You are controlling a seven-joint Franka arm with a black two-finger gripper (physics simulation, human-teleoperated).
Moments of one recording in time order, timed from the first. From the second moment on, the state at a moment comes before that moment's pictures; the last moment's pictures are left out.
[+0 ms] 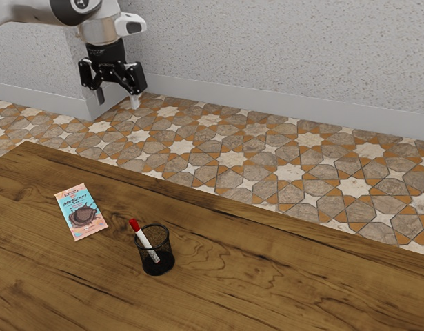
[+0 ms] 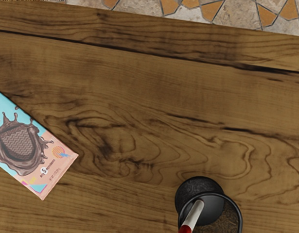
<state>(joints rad) -0.04 0.16 0.08 -1.37 0.02 1.51 -0.10</state>
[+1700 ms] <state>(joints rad) -0.03 -0.04 0.09 -2.29 -0.14 2.28 0.02</state>
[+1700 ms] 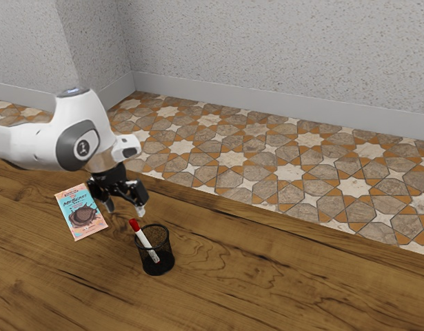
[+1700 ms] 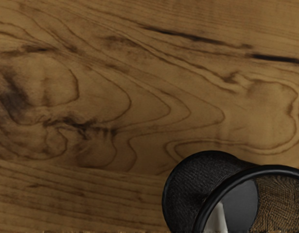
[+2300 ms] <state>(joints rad) -0.06 -0.01 0.06 -2.33 -0.21 2.30 0.11</state>
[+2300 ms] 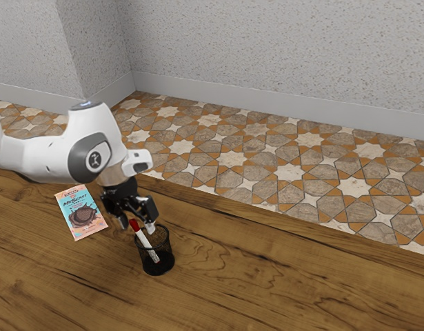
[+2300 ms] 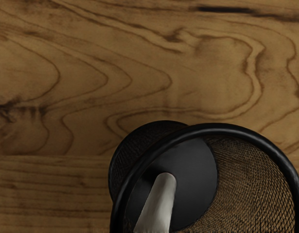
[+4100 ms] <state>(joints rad) -0.04 0.11 0.03 -2.19 0.01 1.25 -0.13</state>
